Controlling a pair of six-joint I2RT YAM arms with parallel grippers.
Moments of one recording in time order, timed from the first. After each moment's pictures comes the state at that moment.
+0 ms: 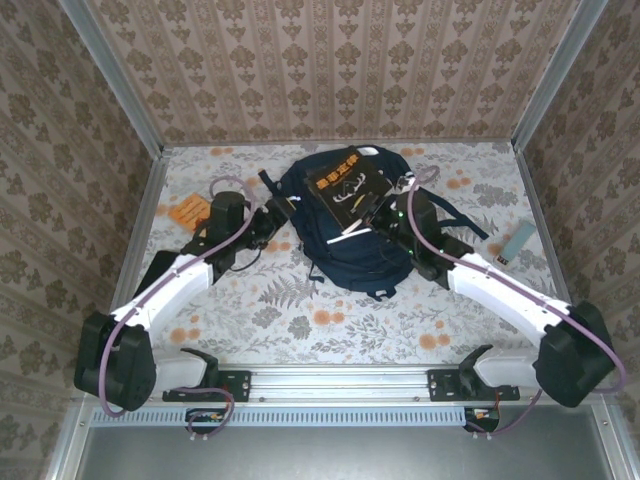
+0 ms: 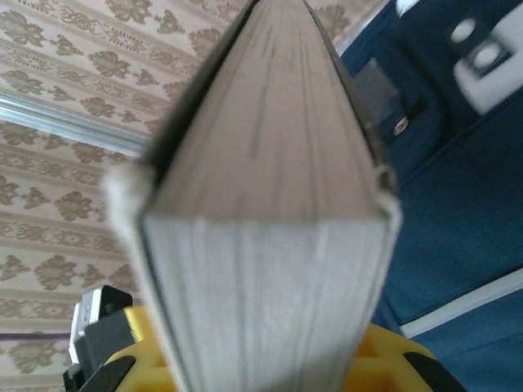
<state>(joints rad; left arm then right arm) -0.43 1.25 0.80 -0.11 0.31 -1.00 0.55 1.24 0.89 0.01 0.03 1.05</state>
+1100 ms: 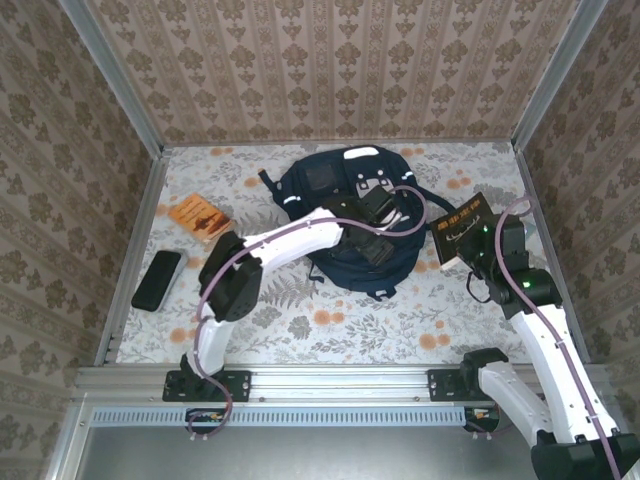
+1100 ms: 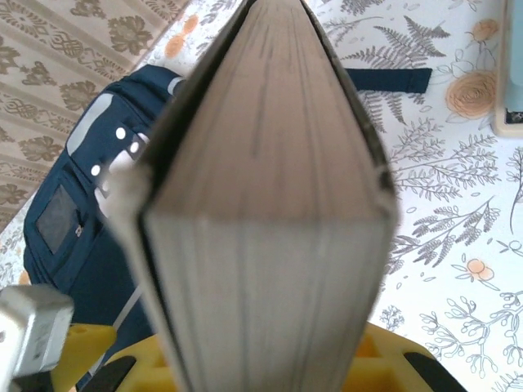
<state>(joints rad) -0.98 2.10 1.80 -0.81 -0.09 -0.06 0.10 0.78 0.84 -0.77 0.13 0.84</state>
